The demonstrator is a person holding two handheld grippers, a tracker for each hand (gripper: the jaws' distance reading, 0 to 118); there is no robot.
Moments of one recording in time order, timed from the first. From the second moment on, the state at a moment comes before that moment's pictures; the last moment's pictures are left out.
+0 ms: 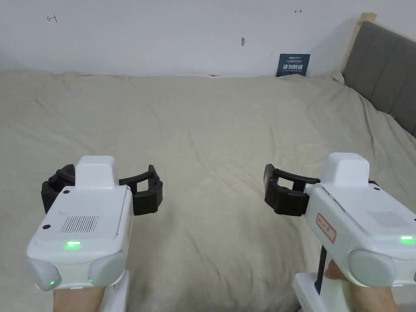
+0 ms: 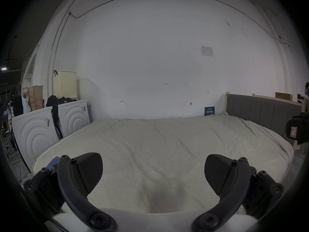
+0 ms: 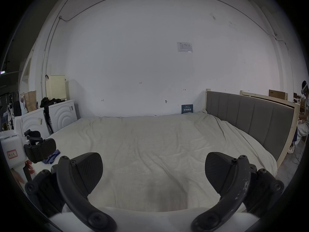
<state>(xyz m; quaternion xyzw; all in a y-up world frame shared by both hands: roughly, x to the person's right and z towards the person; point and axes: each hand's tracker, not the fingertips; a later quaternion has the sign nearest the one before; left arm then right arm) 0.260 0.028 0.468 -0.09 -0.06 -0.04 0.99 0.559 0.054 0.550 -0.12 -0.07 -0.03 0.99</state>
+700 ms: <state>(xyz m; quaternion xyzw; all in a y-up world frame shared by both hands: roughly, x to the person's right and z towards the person) 0.262 0.028 0.470 -0.08 -0.06 -0.05 0.99 0.557 0.056 0.552 -0.12 -0.07 -0.03 0.99</state>
